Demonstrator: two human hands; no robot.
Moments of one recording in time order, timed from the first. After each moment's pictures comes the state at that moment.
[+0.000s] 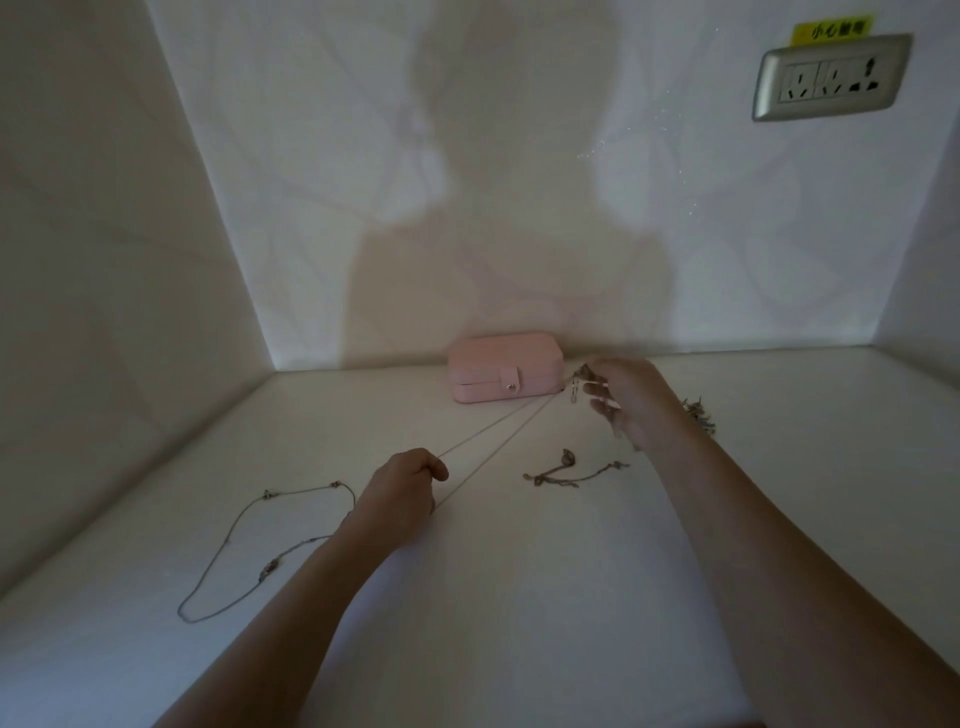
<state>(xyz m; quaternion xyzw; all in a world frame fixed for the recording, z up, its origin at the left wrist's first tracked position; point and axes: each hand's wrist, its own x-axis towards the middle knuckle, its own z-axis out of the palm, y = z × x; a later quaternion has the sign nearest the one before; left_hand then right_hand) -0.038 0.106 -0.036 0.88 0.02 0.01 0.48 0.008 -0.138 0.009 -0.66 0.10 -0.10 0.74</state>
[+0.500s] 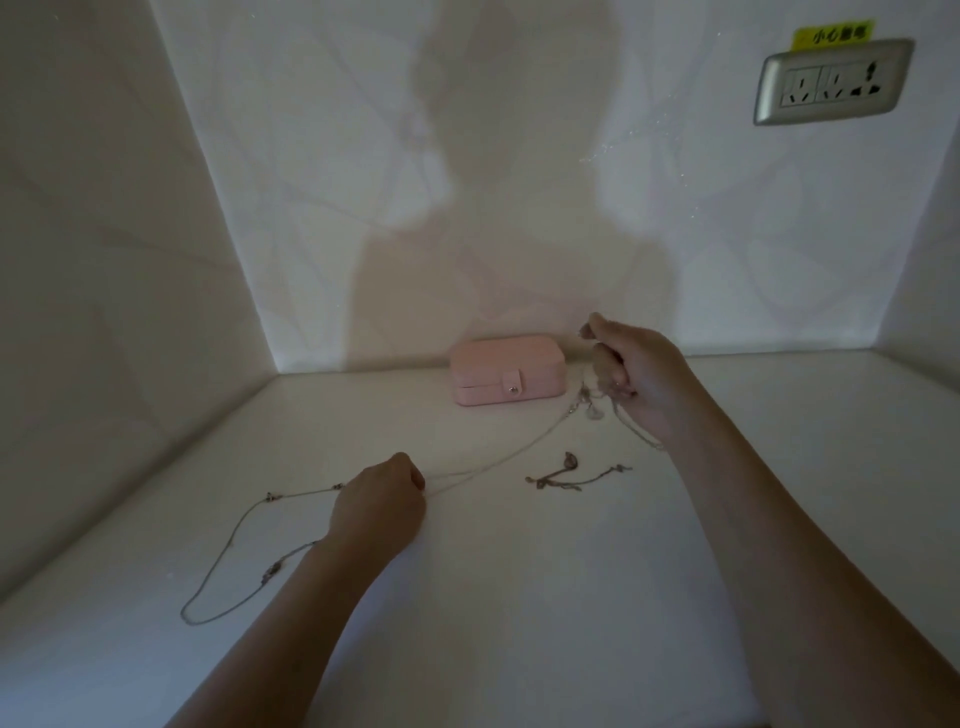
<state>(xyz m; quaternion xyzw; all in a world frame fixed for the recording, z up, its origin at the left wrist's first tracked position) -0.061 0.111 -0.018 0.98 0.04 0.05 0.17 -0.020 -0.137 0.040 -0.61 -0.09 -0.08 0.78</state>
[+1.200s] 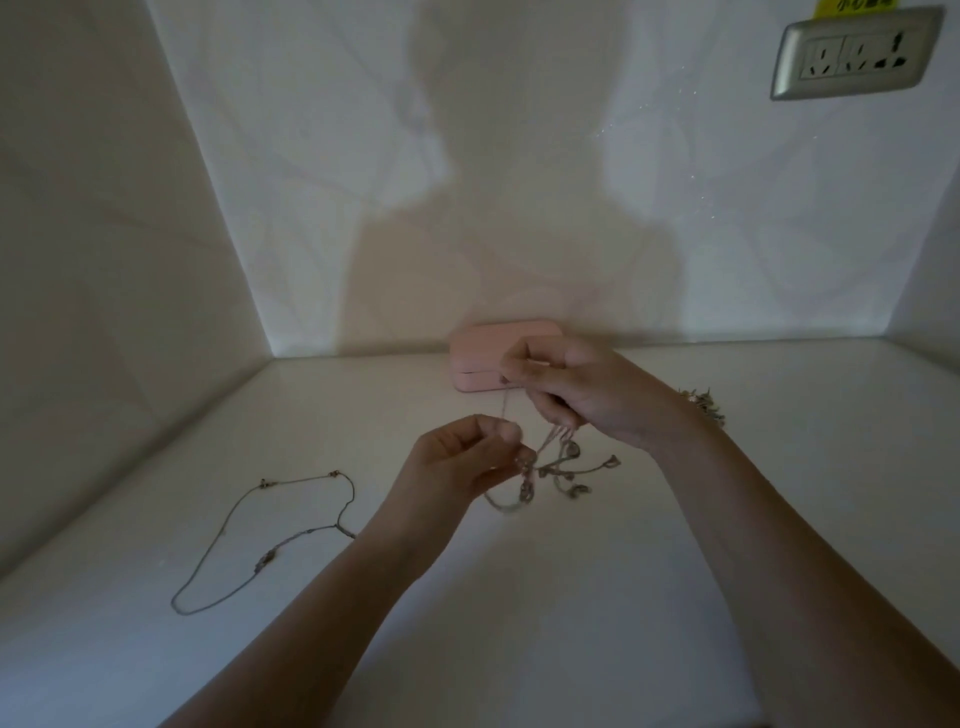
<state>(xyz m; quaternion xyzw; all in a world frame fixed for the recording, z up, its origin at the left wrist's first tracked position) -0.093 0.065 0.004 0.63 -0.15 -0.06 0.76 -0.059 -0.102 0.053 -0.77 -0.27 0.04 0.57</state>
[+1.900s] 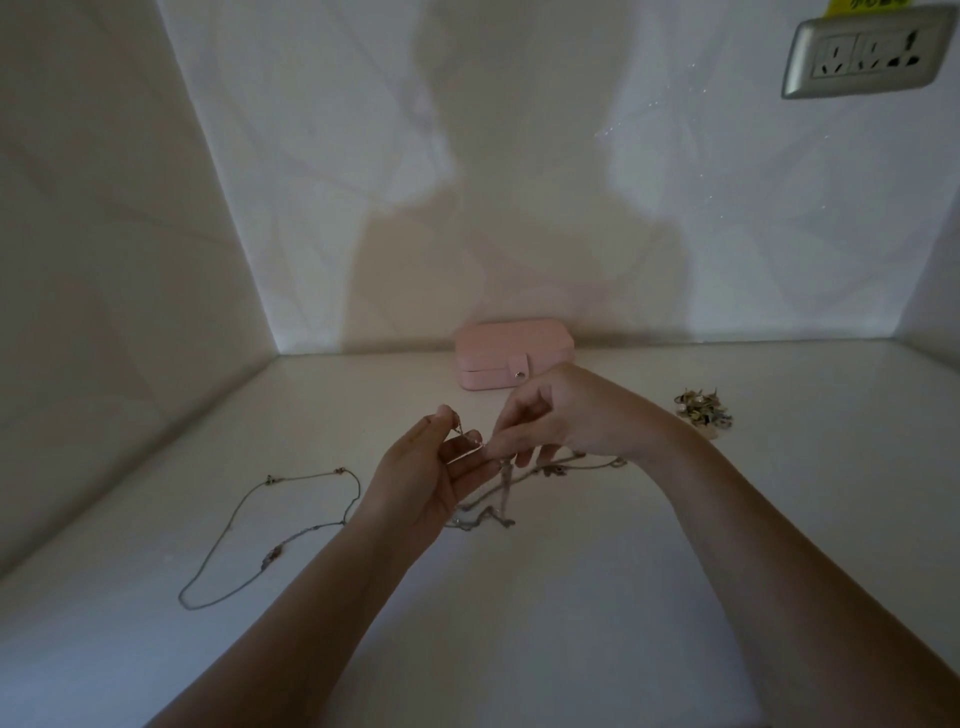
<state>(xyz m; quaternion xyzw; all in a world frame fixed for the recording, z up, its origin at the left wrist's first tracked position) -0.075 0.077 0.001 0.50 0.03 -0.07 0.86 -0.050 -0.090 0.035 -0.83 -0.24 0.10 0.48</state>
